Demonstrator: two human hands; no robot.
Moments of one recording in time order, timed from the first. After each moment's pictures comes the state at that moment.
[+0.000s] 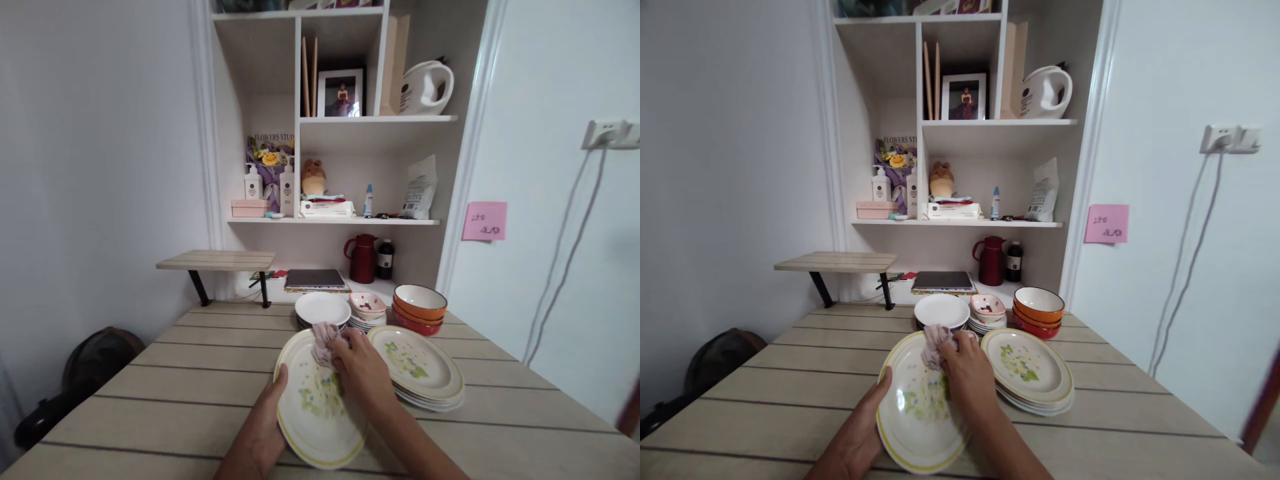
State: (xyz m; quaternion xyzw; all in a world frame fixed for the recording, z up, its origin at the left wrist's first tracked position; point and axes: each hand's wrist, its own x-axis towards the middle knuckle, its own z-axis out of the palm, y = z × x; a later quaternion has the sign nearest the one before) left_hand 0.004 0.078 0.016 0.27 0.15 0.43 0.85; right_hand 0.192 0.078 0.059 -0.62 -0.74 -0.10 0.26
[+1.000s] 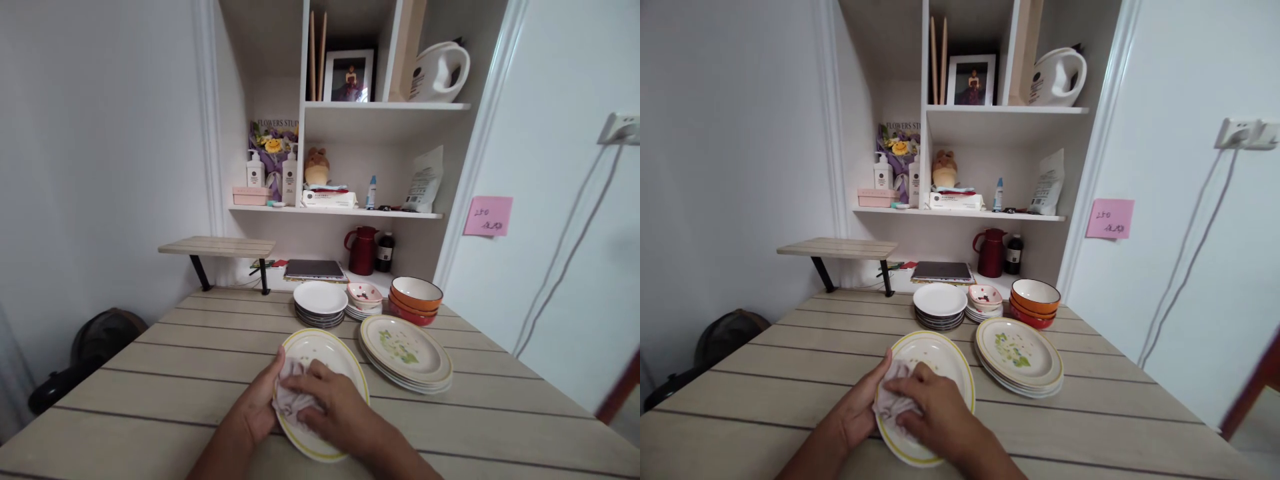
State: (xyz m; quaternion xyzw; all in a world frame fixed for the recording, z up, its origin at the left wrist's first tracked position) left_hand -0.003 0.079 0.012 0.29 0.20 0.35 0.87; right_hand 0.167 0.038 0.038 -0.42 -0.86 0.16 0.23
